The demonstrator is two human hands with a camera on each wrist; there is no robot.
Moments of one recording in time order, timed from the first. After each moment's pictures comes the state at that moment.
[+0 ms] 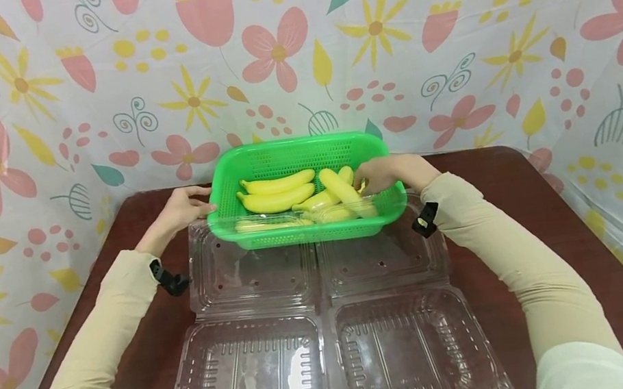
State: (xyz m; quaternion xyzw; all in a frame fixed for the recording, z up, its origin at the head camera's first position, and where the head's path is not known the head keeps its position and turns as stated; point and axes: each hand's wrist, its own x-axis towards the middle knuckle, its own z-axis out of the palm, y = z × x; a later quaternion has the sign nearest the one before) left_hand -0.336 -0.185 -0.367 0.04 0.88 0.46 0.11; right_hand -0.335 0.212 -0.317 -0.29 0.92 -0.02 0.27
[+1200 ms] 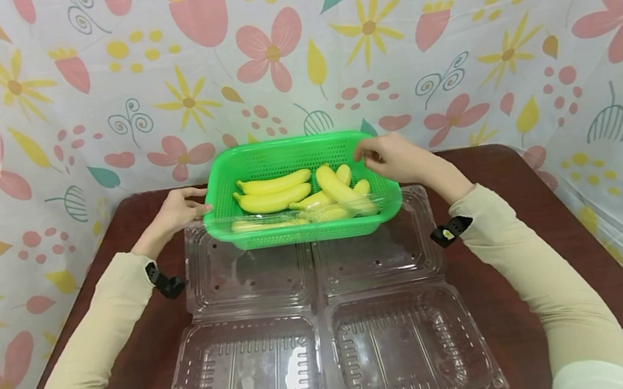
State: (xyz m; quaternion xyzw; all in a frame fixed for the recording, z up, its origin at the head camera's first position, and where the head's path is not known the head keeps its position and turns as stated) left_hand -0.336 -0.186 -0.370 0.04 0.88 0.46 0.11; right_hand -0.302 0.240 -0.304 -0.31 0.94 -0.15 -0.07
